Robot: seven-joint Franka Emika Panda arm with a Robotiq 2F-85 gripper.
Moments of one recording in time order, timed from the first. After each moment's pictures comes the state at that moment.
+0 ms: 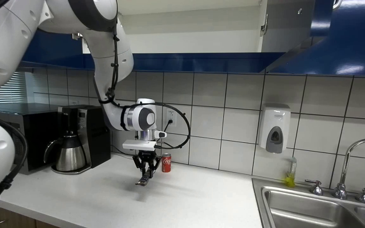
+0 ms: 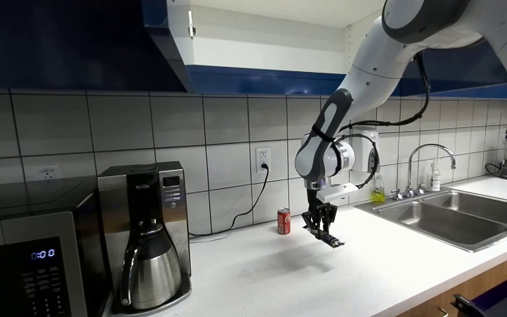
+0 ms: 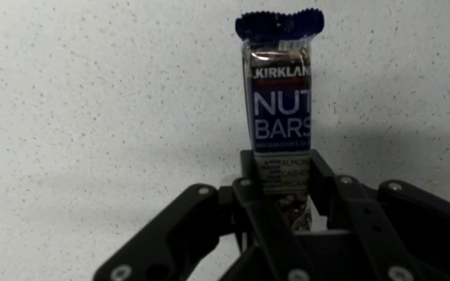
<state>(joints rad) 0.00 0.46 -0.02 -2.13 -0.12 2.55 -0.03</state>
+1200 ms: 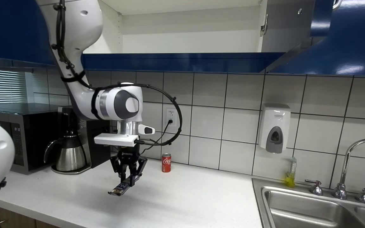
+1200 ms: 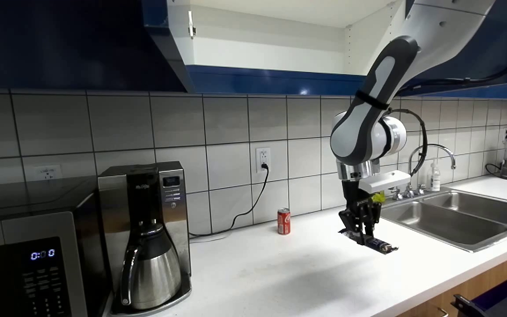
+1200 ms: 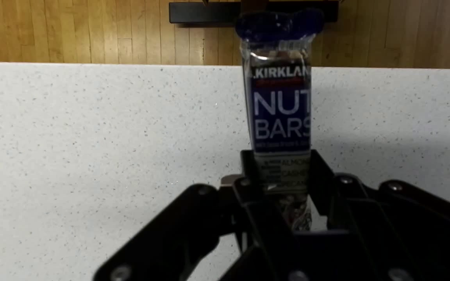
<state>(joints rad) 0.00 -0.01 -0.05 -2.61 -0.13 2.46 -0.03</state>
